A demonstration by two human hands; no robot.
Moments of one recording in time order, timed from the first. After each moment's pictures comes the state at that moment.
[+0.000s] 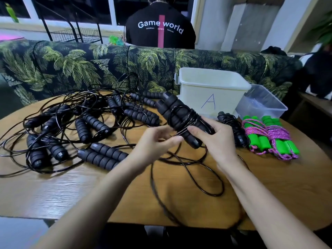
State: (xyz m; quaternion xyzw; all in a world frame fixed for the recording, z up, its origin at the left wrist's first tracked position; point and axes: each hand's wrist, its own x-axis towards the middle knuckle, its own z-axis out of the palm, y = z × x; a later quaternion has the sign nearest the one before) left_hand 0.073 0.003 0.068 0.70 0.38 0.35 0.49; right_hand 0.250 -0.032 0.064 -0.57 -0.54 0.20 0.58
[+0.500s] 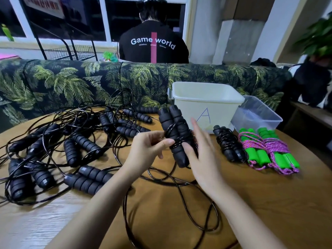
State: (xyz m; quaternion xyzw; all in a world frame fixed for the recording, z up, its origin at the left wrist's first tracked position) left_hand 0.088 0.050 0.063 0.72 0.33 0.45 0.42; right_hand 0.242 -0.018 0.048 -0.63 -0.61 0.07 0.48
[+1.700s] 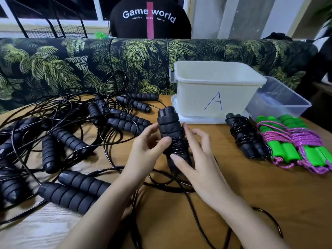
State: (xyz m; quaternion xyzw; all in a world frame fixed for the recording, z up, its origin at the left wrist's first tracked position) left_hand 0.102 0.091 0.003 0.61 0.31 0.48 0.55; right_hand 0.240 0.013 0.000 -0.60 -0.64 0.20 0.43
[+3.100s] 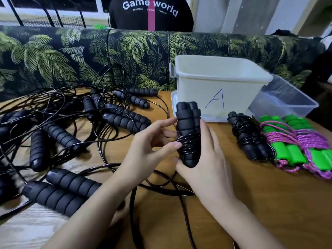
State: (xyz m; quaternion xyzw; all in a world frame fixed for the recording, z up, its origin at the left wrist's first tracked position) left_hand 0.105 0.092 0.008 0.69 0.25 0.45 0.50; right_hand 0.241 0.012 0.006 -0.73 -0.59 0.04 0.35
